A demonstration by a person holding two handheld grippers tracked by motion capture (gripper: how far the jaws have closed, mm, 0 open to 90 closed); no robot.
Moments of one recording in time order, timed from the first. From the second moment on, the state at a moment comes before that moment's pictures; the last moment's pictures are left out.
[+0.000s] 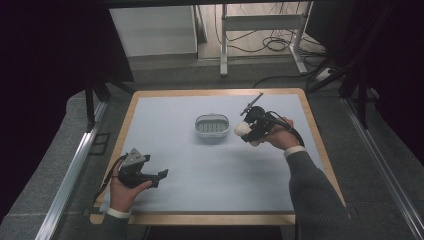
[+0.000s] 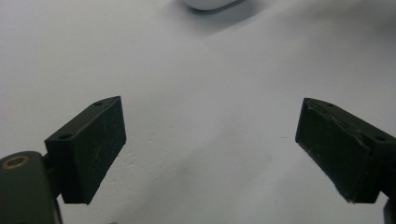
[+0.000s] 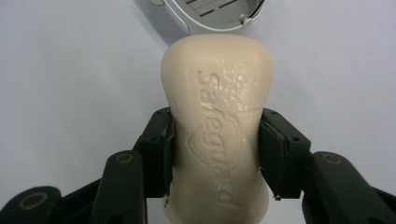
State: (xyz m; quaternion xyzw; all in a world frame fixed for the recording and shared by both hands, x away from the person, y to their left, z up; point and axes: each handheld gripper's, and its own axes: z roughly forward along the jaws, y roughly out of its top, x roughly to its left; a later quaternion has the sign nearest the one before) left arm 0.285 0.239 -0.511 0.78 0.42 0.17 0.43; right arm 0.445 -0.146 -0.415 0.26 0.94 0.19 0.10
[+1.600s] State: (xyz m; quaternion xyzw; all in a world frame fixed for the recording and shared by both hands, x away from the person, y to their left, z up) left arm 0.286 0.236 -0.514 0.79 0.42 0.16 0.42; right arm 0.496 -0.106 -0.410 0.21 0.95 0.20 0.11
